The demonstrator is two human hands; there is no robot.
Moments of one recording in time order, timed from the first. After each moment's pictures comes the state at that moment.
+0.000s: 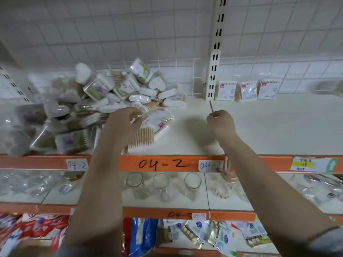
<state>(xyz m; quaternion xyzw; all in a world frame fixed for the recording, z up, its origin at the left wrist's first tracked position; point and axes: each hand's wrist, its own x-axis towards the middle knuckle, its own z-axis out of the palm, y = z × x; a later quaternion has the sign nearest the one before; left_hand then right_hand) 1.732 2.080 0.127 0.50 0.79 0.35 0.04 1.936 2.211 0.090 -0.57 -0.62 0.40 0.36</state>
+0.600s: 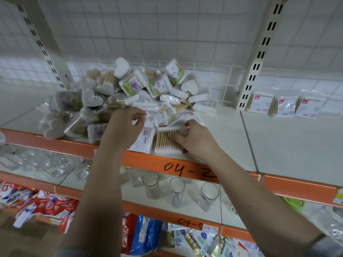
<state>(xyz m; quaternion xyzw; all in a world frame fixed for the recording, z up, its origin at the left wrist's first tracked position) 1.686 2.042 0.124 0.48 0.80 0.37 -0.02 1.842 2.147 0.106 -0.43 -0.84 0.30 0.12</state>
